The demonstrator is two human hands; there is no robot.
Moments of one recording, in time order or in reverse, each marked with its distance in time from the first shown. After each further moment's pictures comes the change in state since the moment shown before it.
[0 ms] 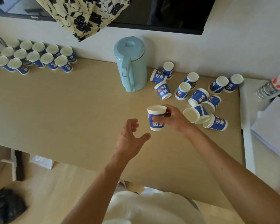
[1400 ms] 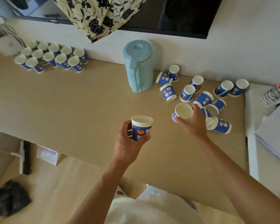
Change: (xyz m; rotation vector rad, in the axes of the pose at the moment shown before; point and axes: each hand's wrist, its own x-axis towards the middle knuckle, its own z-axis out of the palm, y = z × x) left_hand -0.035 -0.017 -0.009 -0.232 0.124 0.093; right_hand -0.001 0.061 -0.033 -0.445 0.592 -0.216
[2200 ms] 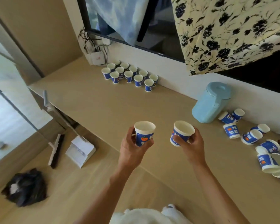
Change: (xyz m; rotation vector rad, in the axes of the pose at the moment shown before) left_hand -0.016 -0.071 -0.296 -0.205 0.261 0.163; right_hand -0.156 -0.290 0.164 0.673 -0.224 -0.074
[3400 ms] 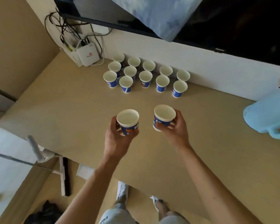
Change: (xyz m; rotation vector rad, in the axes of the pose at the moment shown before) left_hand 0.378 -0.076 -0.188 0.110 -0.110 -0.138; right_hand 0.228 0.035 0.341 -0.023 0.074 0.176
